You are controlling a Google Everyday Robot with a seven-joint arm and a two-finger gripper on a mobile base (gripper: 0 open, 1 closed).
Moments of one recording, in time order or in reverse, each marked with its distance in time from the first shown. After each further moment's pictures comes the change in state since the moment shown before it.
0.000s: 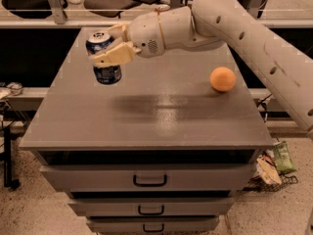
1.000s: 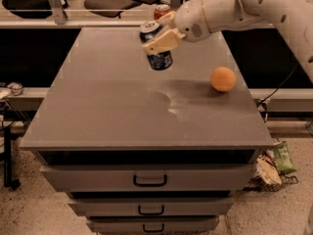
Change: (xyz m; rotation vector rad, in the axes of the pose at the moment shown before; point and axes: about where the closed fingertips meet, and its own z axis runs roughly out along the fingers) arm 0.047 -0.063 -0.116 0.227 0.280 0.032
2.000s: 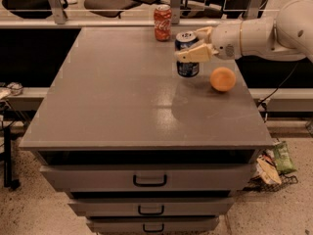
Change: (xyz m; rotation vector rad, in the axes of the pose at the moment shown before) arm 0.073 -0.027 -0.060 0.164 -0.102 0.083
